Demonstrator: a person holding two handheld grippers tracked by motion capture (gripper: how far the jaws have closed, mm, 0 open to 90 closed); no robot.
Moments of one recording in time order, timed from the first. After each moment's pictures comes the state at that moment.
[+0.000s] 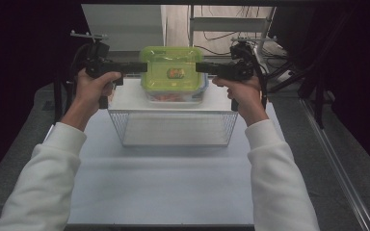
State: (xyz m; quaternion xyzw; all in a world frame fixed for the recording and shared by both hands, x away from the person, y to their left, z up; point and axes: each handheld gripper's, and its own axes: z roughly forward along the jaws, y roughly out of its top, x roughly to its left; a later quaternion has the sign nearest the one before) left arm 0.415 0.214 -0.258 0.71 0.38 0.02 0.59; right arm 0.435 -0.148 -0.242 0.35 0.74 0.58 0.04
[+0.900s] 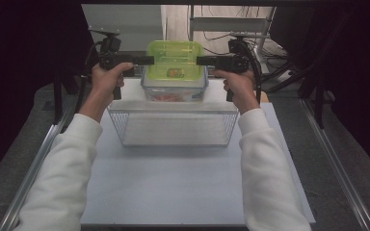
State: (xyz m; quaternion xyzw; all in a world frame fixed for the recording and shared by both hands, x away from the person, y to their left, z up) left arm 0.460 0.201 -0.273 0.68 0.45 0.01 0.58; right arm 0.483 -0.147 -0.259 0.41 0.71 0.57 0.01
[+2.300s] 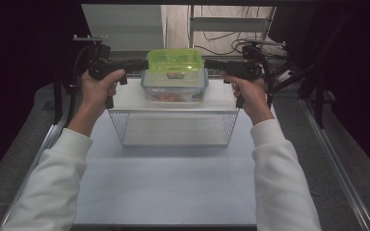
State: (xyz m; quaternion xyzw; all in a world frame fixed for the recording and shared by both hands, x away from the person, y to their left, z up) left arm 0.409 0.208 -0.270 0.70 0.40 0.07 0.59; right arm 0.464 -0.177 -0.262 0.42 0.69 0.59 0.01
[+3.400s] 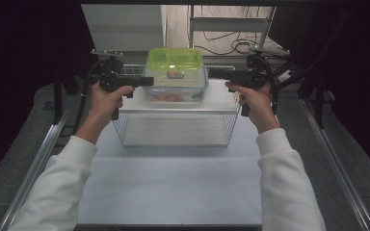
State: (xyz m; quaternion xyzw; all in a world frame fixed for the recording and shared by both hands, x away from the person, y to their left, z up) left arm 0.412 0.194 -0.303 0.72 0.42 0.03 0.56; right arm 0.450 -0.190 -0.275 0.42 0.70 0.58 0.01
